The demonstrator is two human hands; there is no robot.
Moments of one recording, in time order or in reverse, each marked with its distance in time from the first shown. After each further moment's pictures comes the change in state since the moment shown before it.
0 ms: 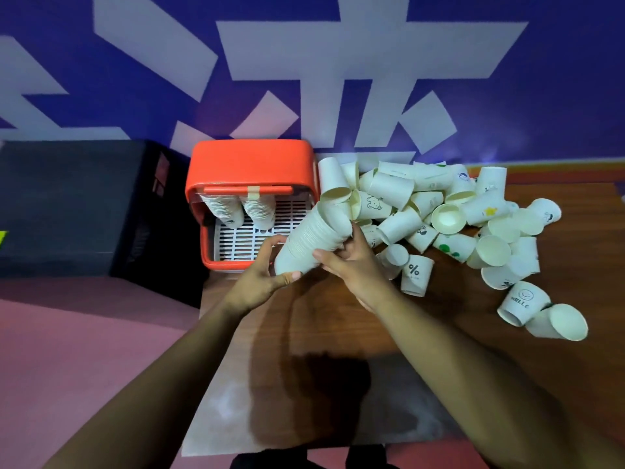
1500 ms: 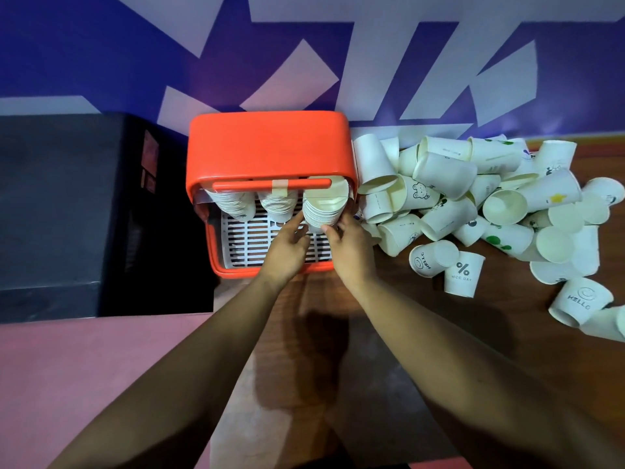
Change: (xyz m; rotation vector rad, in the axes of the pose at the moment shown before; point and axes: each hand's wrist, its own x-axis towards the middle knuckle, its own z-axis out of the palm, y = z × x) left_hand 0.093 -0.031 -0.032 0.140 0.142 -0.178; right_hand 0.122 0.067 0.073 -0.583 0.357 -0.059
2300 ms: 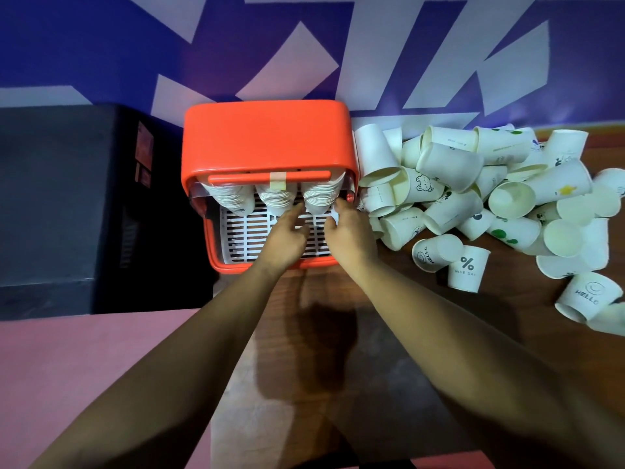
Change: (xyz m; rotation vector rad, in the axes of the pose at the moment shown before) left_hand 0.015 0.001 -0.002 0.165 0.050 -0.047; right_hand 0.008 -0.020 -0.014 -0.318 -0.029 -0.090
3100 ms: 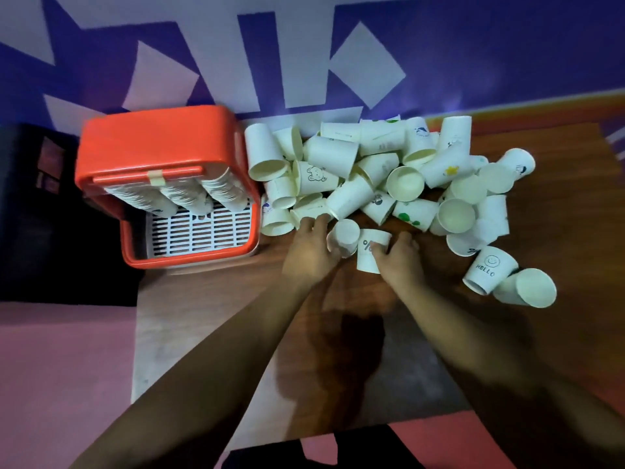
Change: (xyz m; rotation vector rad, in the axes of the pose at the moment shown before) left_hand -0.061 0.083 0.203 0.440 0.027 0.300; right_hand -0.049 0.248 -0.128 0.051 -0.008 0.467
